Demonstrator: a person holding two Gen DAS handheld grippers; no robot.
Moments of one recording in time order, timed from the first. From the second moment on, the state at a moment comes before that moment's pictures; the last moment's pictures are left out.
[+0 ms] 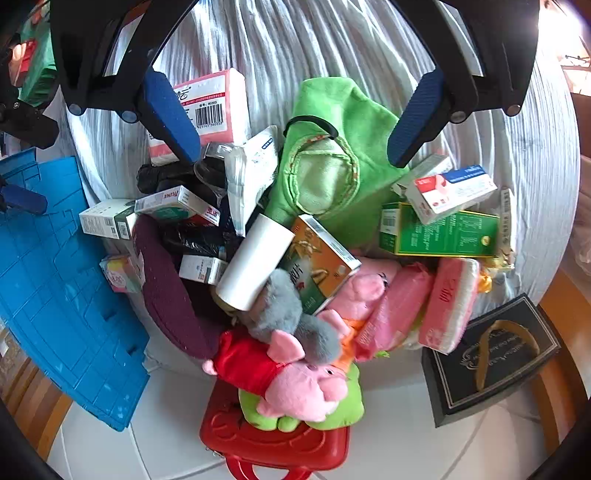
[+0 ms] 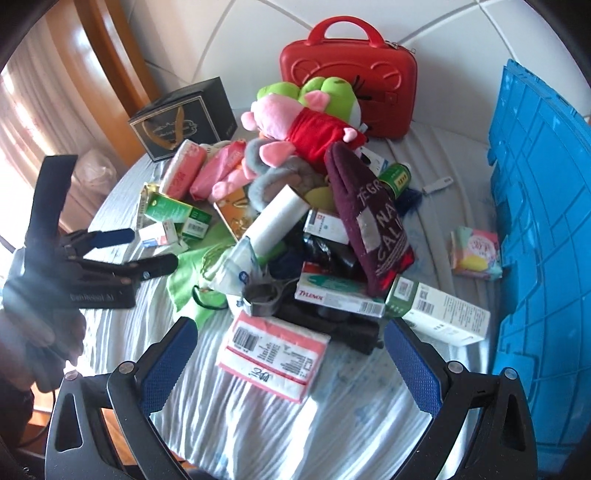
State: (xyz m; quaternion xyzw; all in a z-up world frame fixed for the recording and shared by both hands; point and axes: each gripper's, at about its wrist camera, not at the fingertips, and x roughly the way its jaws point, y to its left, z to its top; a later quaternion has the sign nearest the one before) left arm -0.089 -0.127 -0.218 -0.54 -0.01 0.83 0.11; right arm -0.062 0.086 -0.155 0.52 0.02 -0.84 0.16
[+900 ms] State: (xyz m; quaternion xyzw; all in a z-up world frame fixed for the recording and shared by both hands) left arm -0.108 -0.133 -0.300 -0.58 -0.11 0.79 0.17; right arm -0.090 0.038 -0.259 0.57 0.01 -0.81 0.14
